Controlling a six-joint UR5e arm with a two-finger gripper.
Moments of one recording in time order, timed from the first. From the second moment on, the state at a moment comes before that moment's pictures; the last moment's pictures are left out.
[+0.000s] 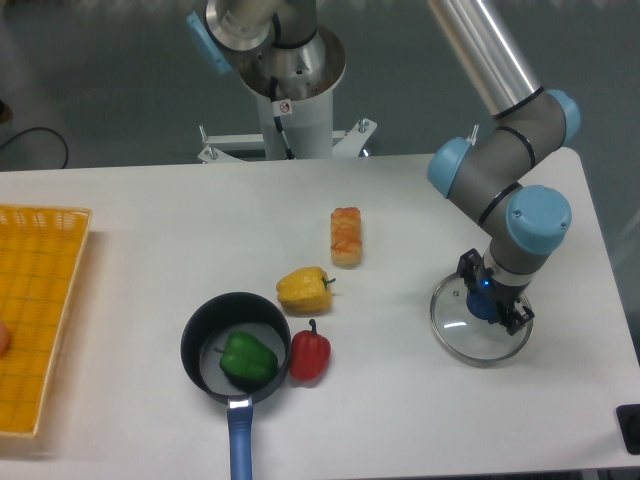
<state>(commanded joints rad) 2.76 -2.18 -1.51 -1.01 1.56 1.69</state>
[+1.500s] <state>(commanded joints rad) 2.84 -2.02 -1.45 -1.34 1.58 1.76</state>
